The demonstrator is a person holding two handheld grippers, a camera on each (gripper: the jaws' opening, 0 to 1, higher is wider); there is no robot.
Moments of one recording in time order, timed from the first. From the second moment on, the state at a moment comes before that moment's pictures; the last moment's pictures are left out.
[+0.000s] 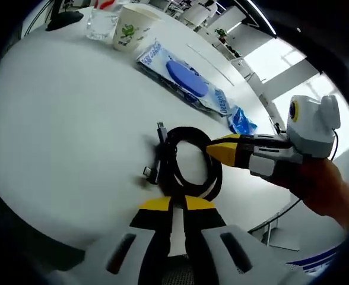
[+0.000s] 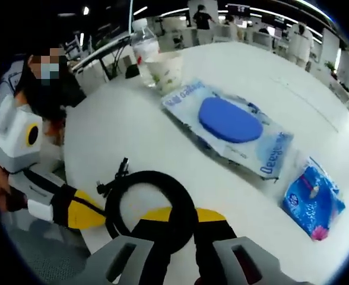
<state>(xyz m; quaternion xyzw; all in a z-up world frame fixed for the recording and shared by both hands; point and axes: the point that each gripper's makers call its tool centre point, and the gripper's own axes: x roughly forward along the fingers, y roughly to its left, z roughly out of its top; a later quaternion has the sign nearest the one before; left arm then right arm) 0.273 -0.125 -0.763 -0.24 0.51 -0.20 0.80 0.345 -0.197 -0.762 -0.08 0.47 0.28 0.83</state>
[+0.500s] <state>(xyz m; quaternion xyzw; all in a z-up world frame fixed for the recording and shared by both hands) 0.288 -0.143 -0.762 -0.20 0.52 -0.25 0.79 0.310 -0.241 -0.748 -0.02 0.46 0.23 0.86</state>
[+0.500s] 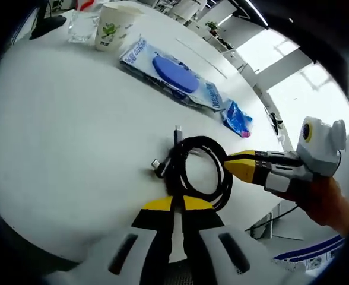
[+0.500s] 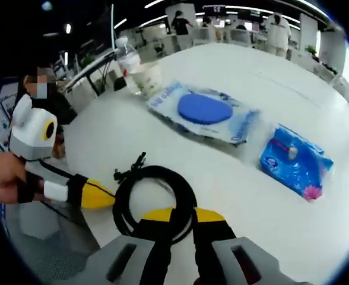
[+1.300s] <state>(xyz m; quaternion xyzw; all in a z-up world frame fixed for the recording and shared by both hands) 0.334 -0.211 -0.763 -0.11 0.51 -0.33 0.78 0.290 -0.311 -0.748 0.06 0.45 0.12 0.88</state>
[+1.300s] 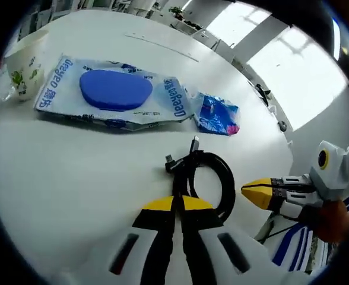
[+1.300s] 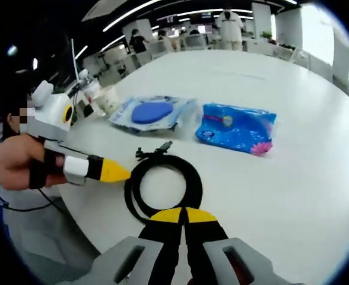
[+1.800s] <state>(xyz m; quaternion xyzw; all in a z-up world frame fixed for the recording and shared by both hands) 0.358 -0.224 -0.762 -0.10 0.51 -0.33 0.79 0.290 -0.317 -0.752 0.08 0.45 0.10 0.88</state>
